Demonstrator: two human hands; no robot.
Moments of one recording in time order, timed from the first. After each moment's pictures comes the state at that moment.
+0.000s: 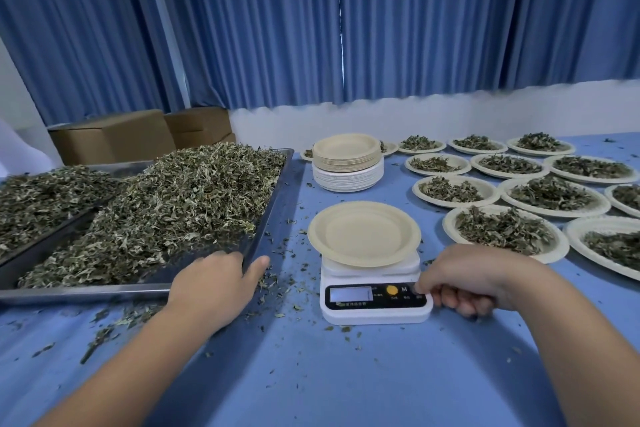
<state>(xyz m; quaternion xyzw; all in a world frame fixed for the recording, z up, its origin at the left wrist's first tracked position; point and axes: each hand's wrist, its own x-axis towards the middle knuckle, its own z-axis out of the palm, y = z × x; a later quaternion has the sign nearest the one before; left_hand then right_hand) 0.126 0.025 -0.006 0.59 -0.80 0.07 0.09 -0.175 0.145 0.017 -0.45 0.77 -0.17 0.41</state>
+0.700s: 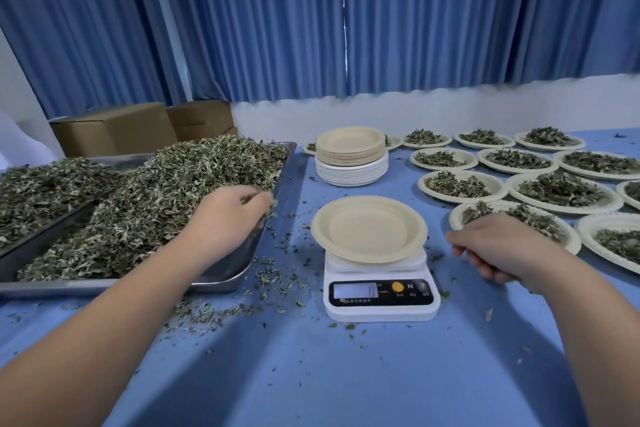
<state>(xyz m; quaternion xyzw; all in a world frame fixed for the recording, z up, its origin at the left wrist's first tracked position) 0.105 0.004 0.048 0.49 -0.79 -0.19 0.32 -0.208 0.144 0.013 -0.41 0.78 -0.37 0.30</state>
